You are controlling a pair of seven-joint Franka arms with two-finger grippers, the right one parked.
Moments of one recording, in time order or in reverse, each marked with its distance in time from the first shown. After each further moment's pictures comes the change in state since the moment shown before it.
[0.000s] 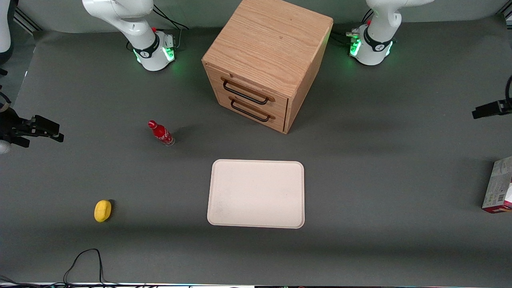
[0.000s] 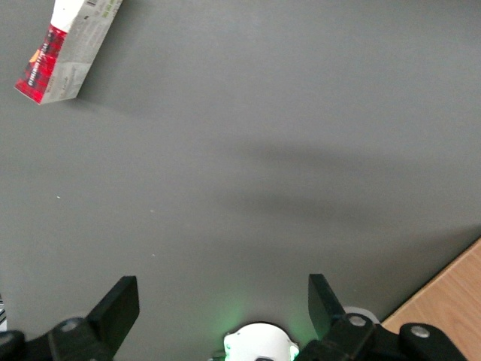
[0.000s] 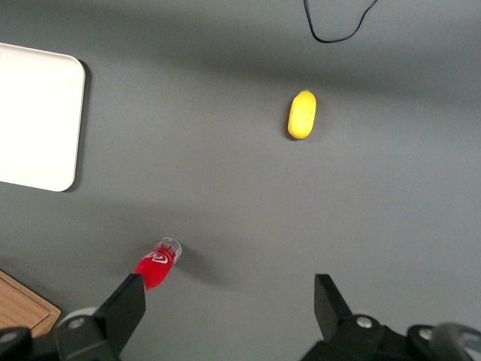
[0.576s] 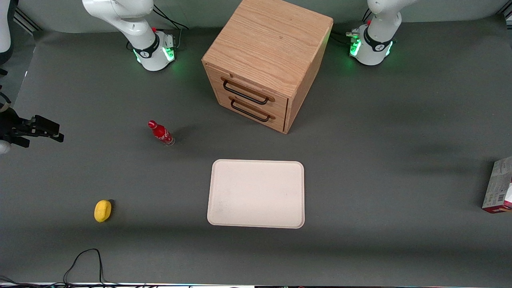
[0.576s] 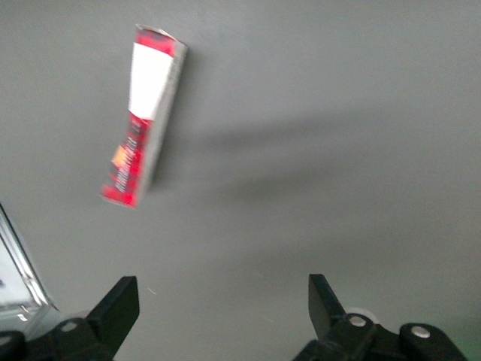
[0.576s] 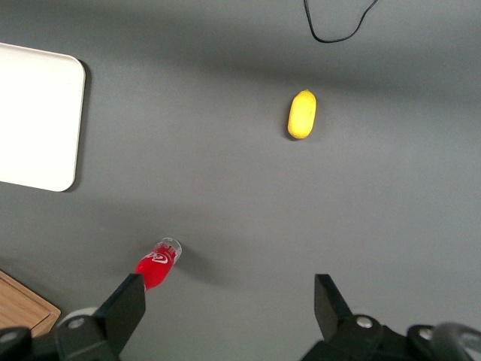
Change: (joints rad) arm 0.281 0.358 0.004 0.271 0.005 0.159 0.610
